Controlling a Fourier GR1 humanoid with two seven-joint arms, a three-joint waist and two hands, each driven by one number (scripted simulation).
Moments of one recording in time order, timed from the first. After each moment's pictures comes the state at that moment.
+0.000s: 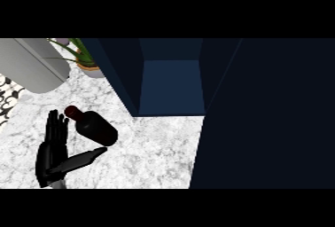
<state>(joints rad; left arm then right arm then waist) 0.05 0.03 0.19 -1.37 0.09 0.14 -0.31 -0.05 -0.27 0.63 -2.51 0.10 -0.45 0.60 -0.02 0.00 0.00</state>
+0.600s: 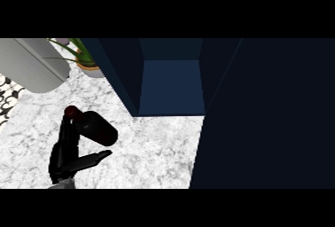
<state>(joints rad) -0.03 0.04 0.23 -1.10 0.17 0.01 -0.44 -0.09 -0.30 0.62 -2.51 0.10 -0.49 0.61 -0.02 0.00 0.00</state>
